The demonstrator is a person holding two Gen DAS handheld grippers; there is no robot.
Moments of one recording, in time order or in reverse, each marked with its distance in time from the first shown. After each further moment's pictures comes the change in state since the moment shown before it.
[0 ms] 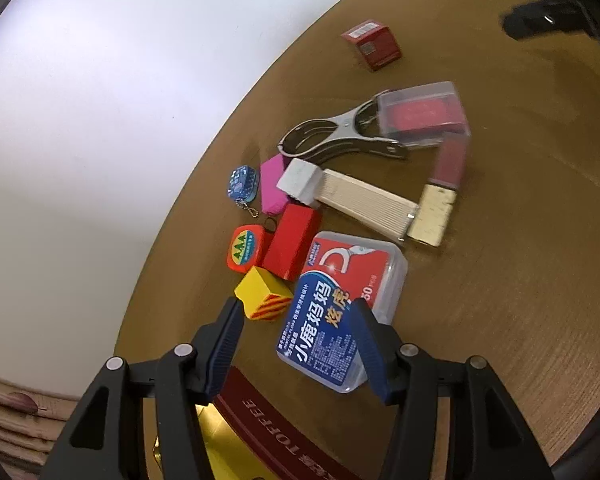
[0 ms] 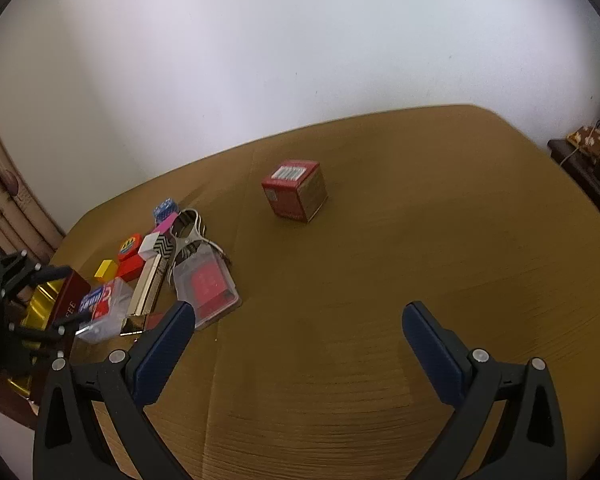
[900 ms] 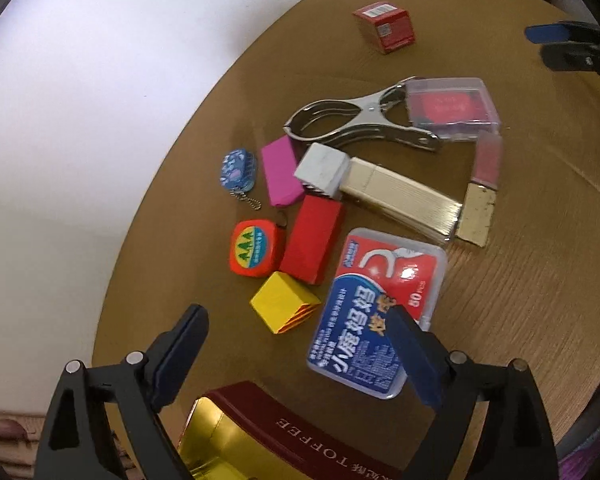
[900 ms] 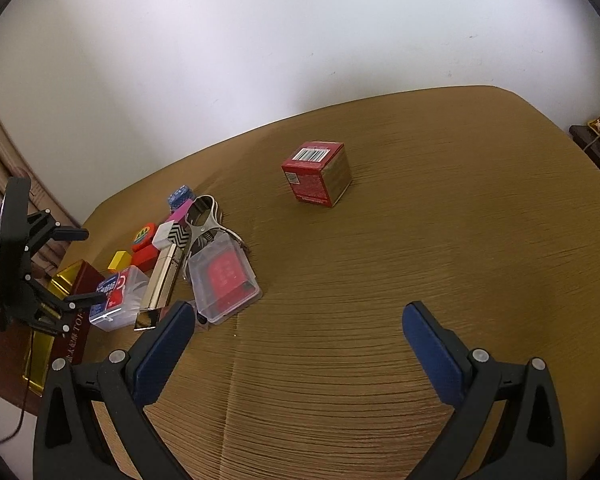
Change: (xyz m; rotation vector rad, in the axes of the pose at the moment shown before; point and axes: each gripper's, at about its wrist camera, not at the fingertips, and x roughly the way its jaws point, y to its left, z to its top) left arm 0.050 0.050 0.021 0.034 0.079 -0.206; right arm 0.020 0.009 0.002 0.007 0.059 0.071
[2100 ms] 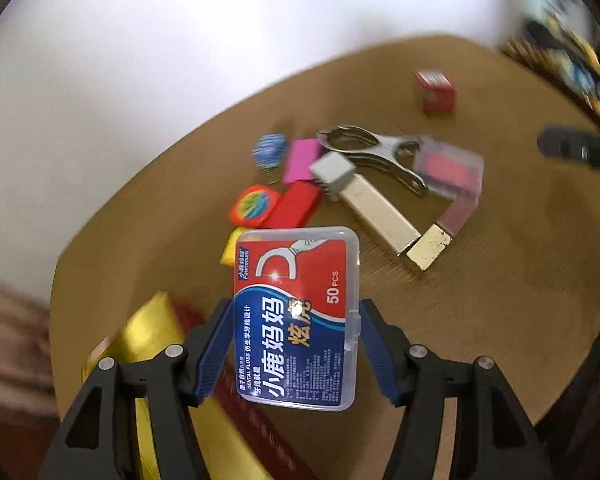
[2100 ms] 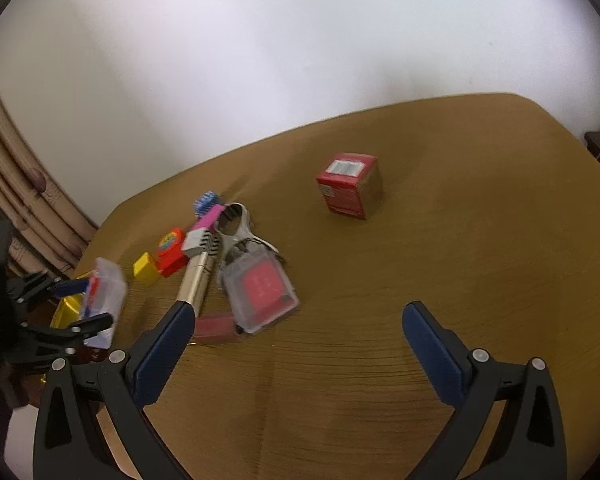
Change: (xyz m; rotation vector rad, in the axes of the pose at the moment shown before) left arm -0.066 -0.033 -0.062 -0.502 -0.079 0.025; right arm -0.016 0.022 0.008 -0.017 -0.005 0.065
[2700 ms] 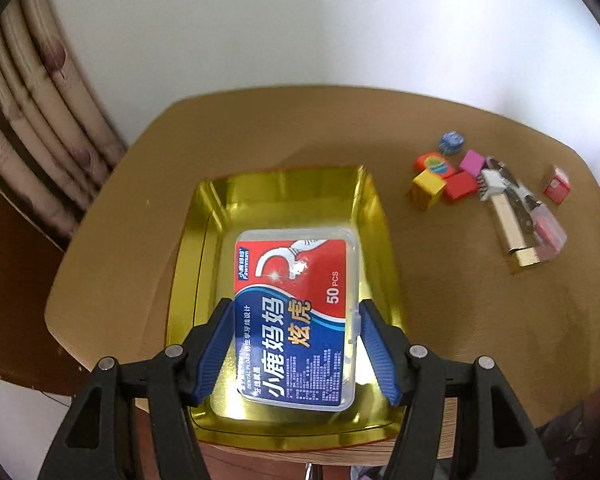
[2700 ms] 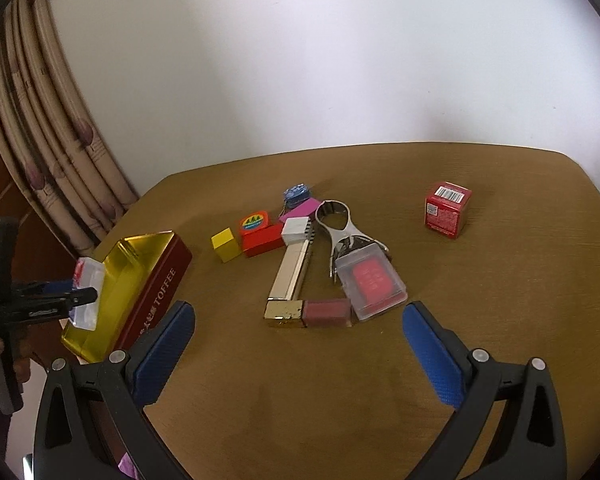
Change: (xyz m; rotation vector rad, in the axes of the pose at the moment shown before) left arm -0.041 0.107 -0.102 -0.568 0.070 0.137; right arm -0.028 0.093 -0.019 -0.198 -0.015 0.065
